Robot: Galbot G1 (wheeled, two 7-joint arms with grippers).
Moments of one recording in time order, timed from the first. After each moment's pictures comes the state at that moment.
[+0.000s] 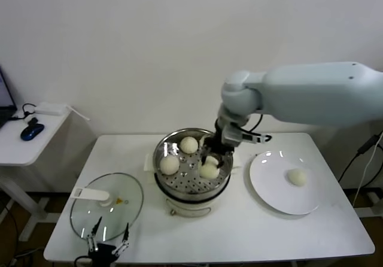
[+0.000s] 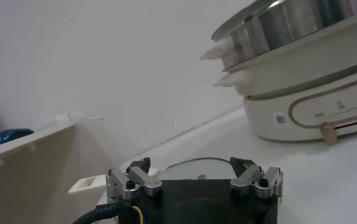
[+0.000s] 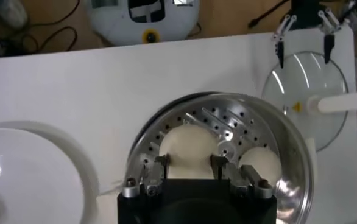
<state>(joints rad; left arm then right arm) 1.69 -1.61 -0.78 -1.72 0.34 -0.48 0.10 0.94 1.15 -1.67 1.55 0.19 0.49 -0.93</state>
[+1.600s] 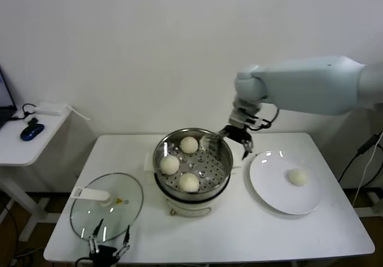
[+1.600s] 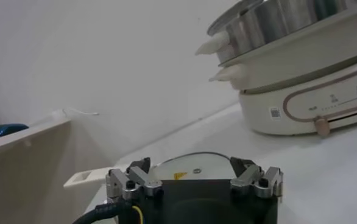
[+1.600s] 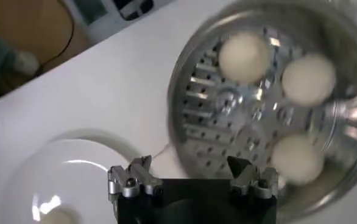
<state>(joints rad) 1.70 -1.60 -0.78 -1.70 0.34 -0.48 0.11 0.99 1.14 -1.95 1.32 0.54 0.30 -0.98</state>
